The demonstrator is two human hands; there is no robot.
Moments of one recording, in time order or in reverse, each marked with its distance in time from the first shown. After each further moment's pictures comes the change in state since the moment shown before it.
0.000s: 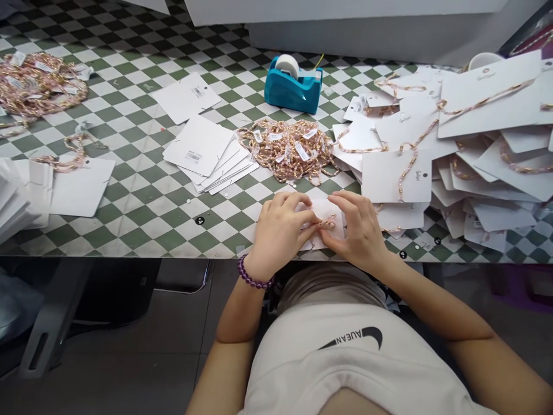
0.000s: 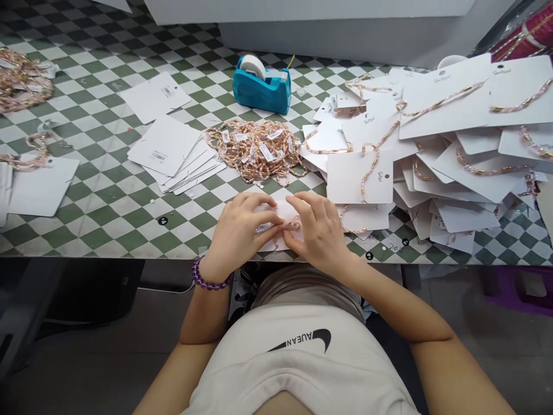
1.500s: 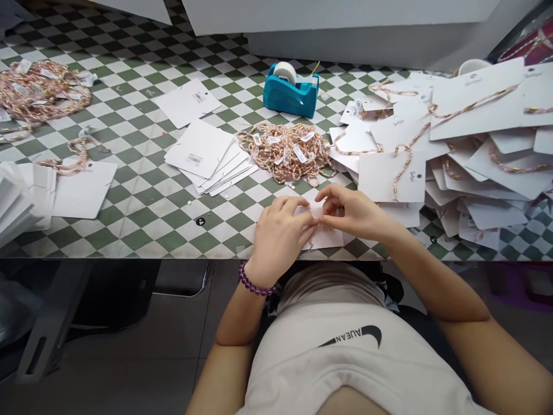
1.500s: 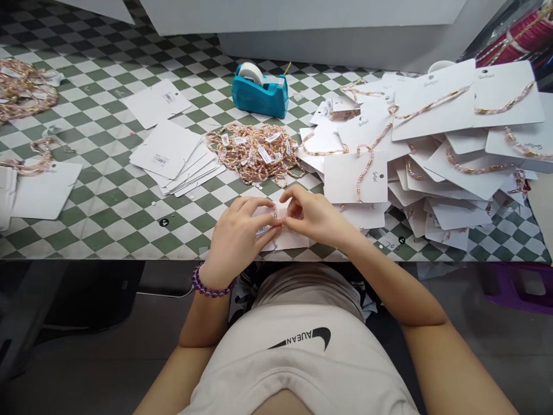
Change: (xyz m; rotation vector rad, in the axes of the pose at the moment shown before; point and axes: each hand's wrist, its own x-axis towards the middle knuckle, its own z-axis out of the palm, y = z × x) left_hand -0.005 0.010 -0.003 0.055 0.016 -0.041; right_hand 0.050 0.009 -0.023 0.609 -0.612 0.466
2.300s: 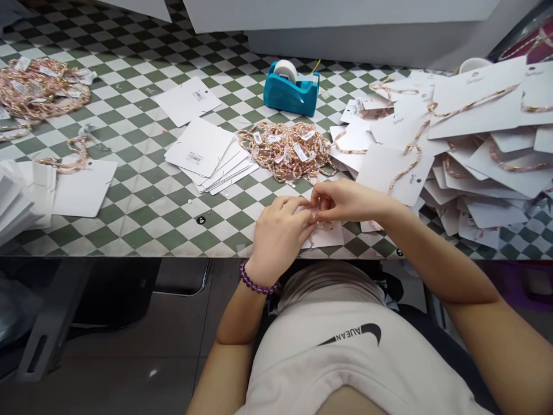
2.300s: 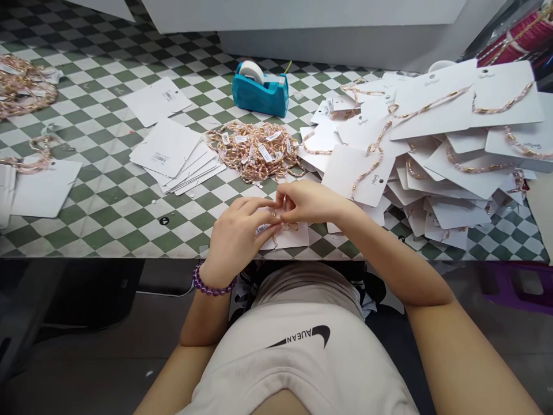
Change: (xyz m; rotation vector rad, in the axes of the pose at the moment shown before) left_hand -0.001 0.000 -0.001 0.011 0.028 0.010; right_hand 0.033 -0.013 -0.020 -0.246 -0.301 0.048
